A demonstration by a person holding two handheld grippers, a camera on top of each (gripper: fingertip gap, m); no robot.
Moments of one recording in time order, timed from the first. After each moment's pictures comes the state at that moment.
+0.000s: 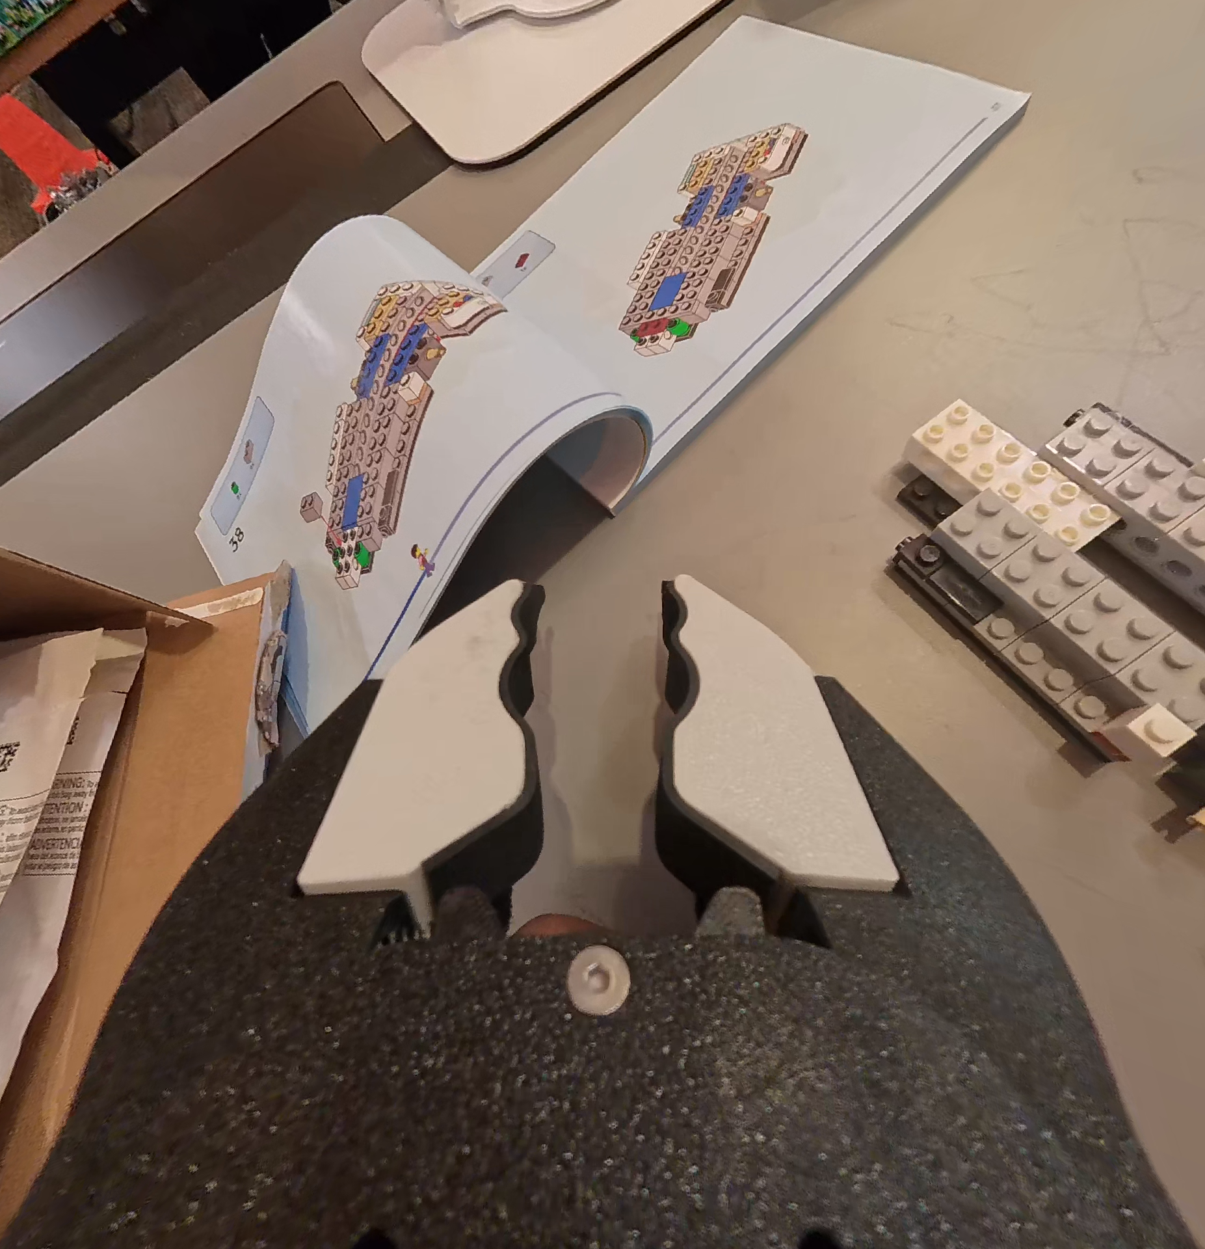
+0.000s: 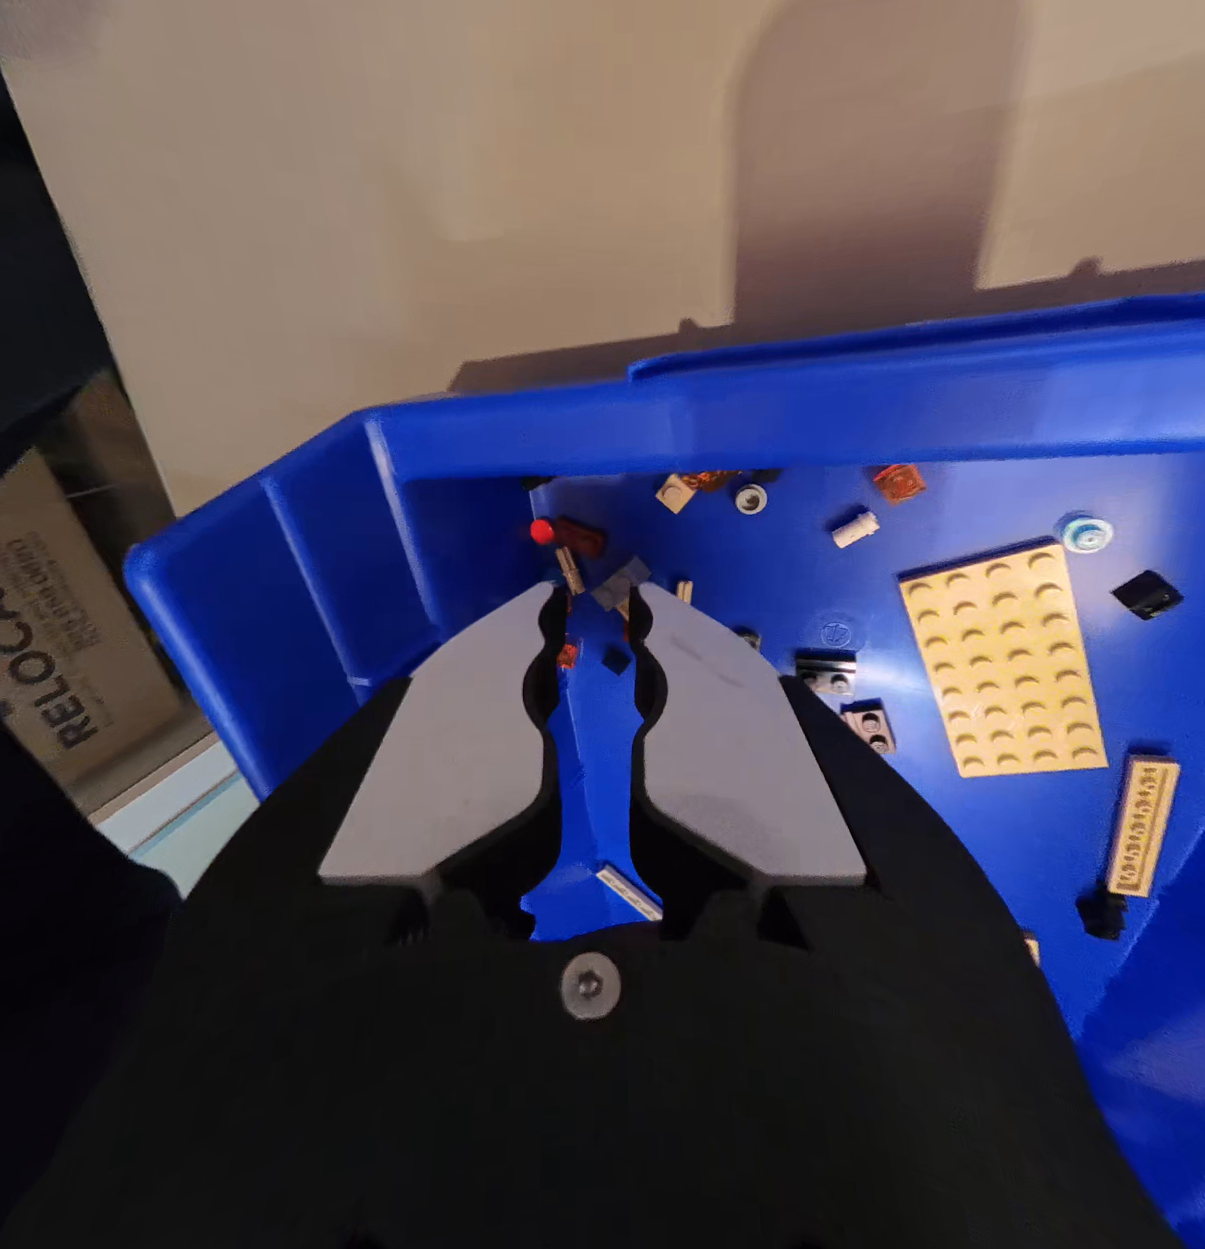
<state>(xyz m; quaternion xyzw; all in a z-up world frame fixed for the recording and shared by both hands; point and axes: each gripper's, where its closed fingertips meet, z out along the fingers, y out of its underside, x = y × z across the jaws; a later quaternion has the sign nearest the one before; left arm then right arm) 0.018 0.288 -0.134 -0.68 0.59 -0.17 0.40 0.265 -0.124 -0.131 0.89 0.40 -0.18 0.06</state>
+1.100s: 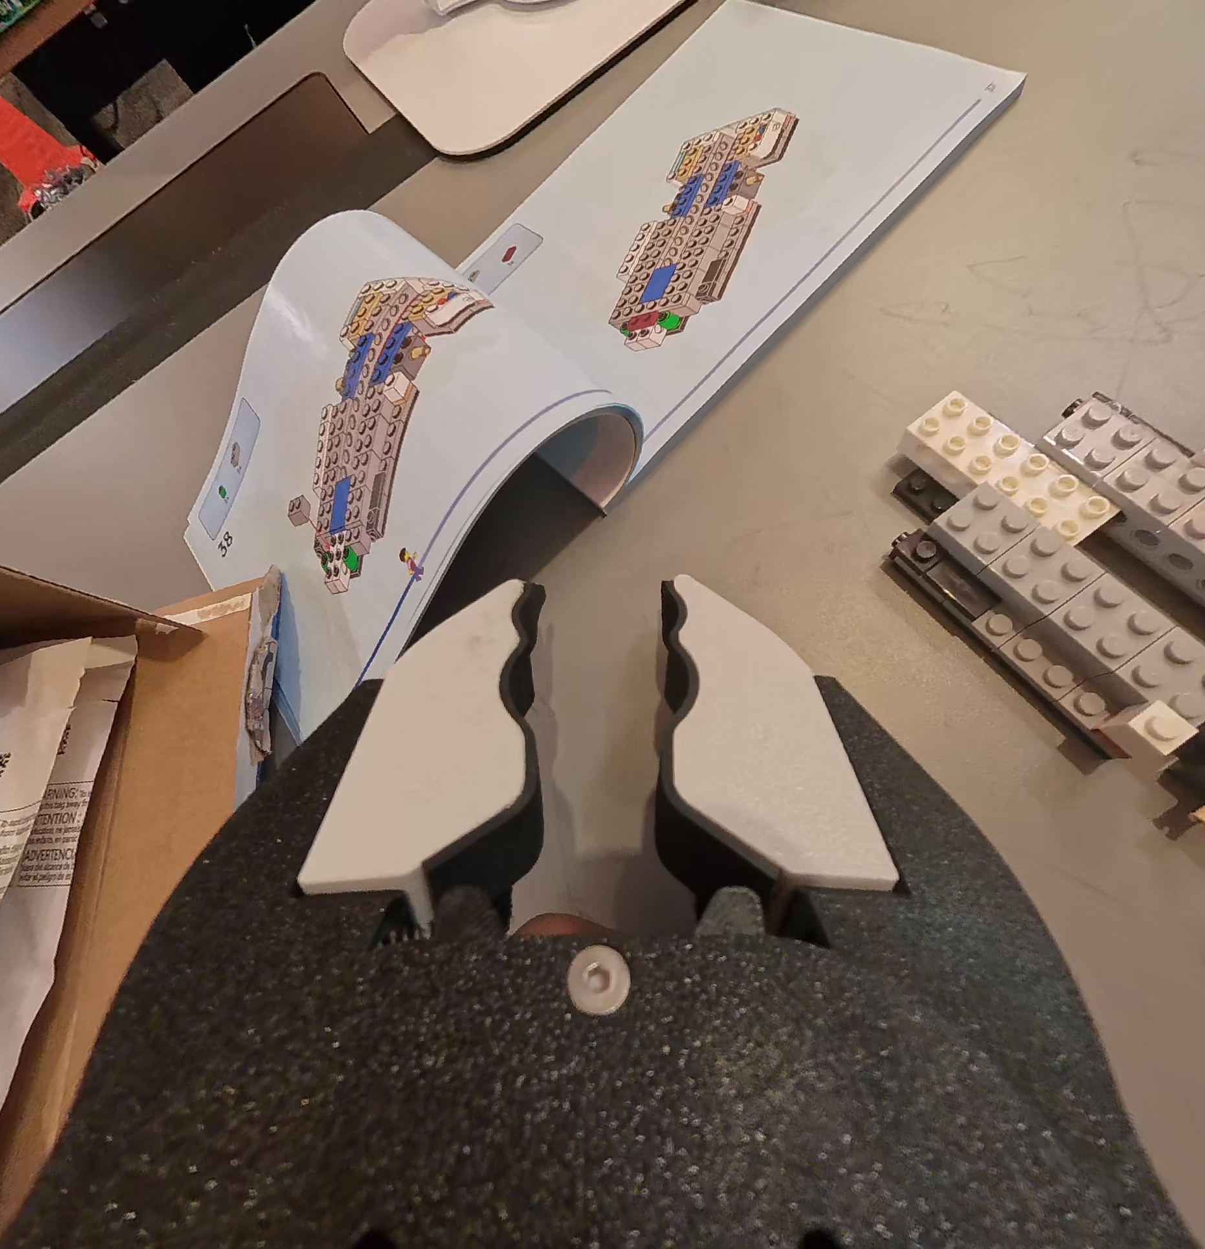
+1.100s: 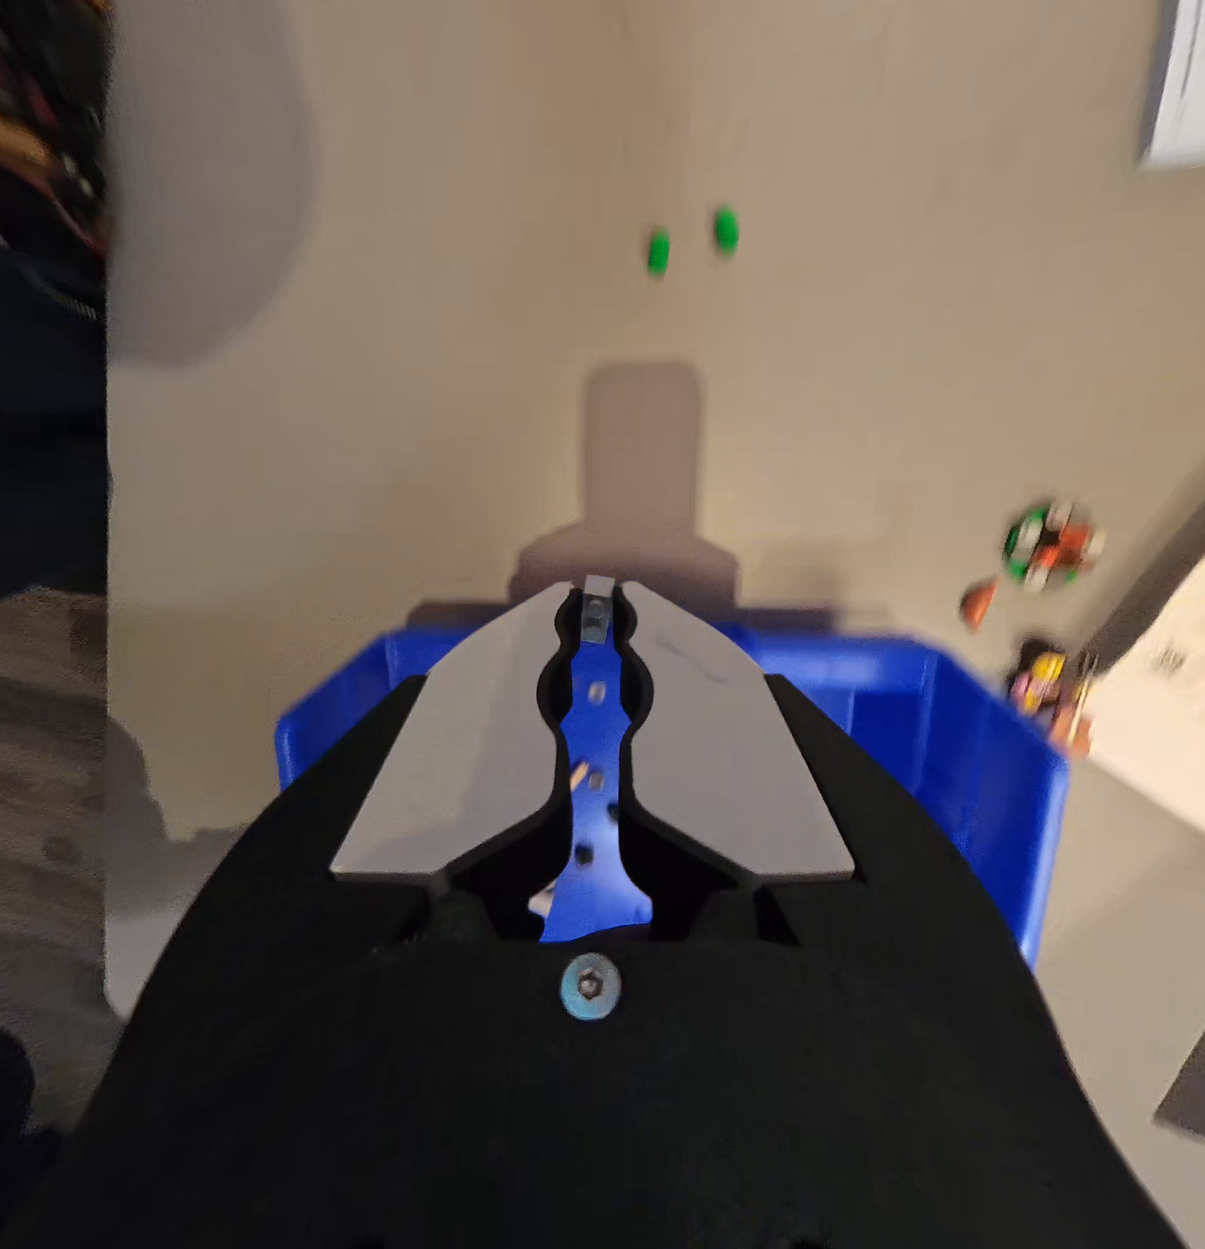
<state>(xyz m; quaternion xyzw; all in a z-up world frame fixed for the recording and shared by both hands) 0.020 0.287 -0.136 -0.67 0.60 -0.17 0.40 0.224 -0.037 -0.065 0.87 0.46 -0.14 -0.14</state>
